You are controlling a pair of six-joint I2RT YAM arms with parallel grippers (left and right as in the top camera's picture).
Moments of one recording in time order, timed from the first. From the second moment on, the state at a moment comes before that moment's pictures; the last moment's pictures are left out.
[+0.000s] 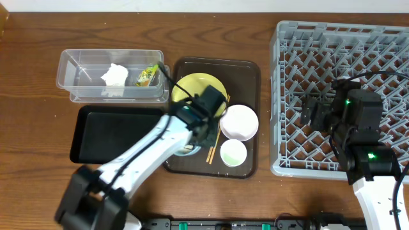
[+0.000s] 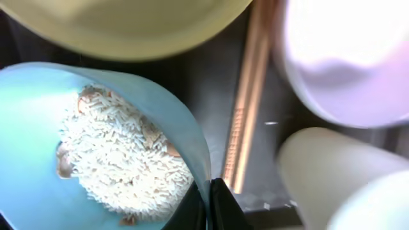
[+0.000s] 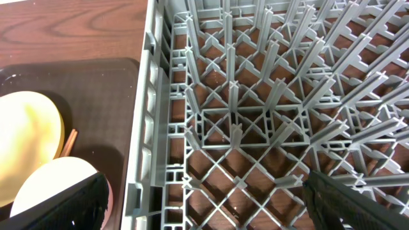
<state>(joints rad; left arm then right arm) -0.63 1.60 1.13 -0.90 0.04 -0.48 0.02 1.01 0.86 -0.56 -0.01 0.16</state>
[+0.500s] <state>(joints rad) -0.13 1.48 1.13 -0.91 0.39 -0.22 0.02 1.01 0.86 -0.56 -0.01 0.16</state>
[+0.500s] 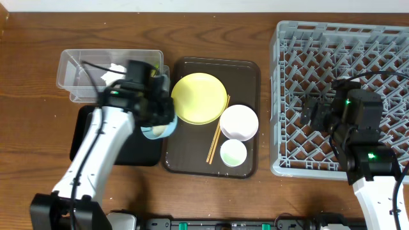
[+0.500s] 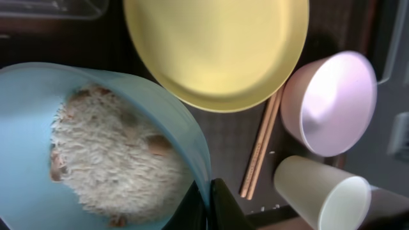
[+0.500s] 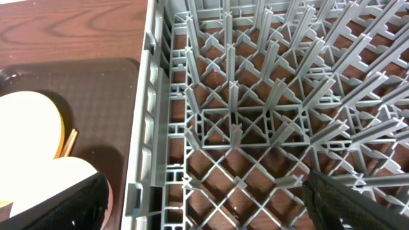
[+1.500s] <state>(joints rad) 0.64 1.50 0.87 -0.91 1.35 0.17 0.02 1.01 0.86 -0.56 -0.01 0.16</state>
